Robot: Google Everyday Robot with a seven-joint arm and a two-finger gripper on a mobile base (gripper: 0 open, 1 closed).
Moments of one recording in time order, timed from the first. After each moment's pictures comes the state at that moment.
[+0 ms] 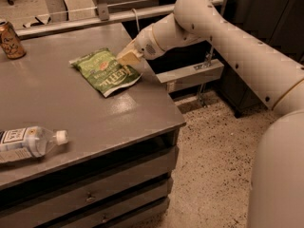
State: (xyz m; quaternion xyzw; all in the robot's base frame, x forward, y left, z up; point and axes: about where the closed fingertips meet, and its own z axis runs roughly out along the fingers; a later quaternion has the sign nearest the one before) arm 0.694 0.078 0.866 -0.57 0.68 0.27 0.39
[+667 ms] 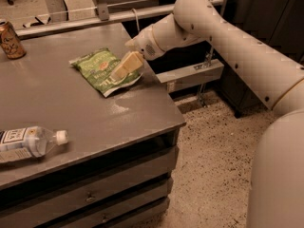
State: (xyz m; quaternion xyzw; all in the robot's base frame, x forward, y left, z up) arm 0.691 0.080 0.865 -0.57 0.68 0.27 0.38
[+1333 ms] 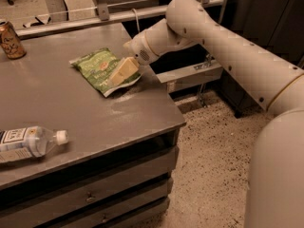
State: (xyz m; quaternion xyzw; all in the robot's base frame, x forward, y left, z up) arm 0.678 0.096 0.852 -0.58 0.67 0.28 0.36
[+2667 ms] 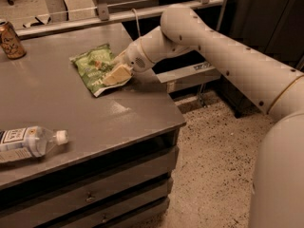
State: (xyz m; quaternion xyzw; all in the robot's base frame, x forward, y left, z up) arm 0.659 0.109 0.834 -0.59 0.67 0.29 0.35
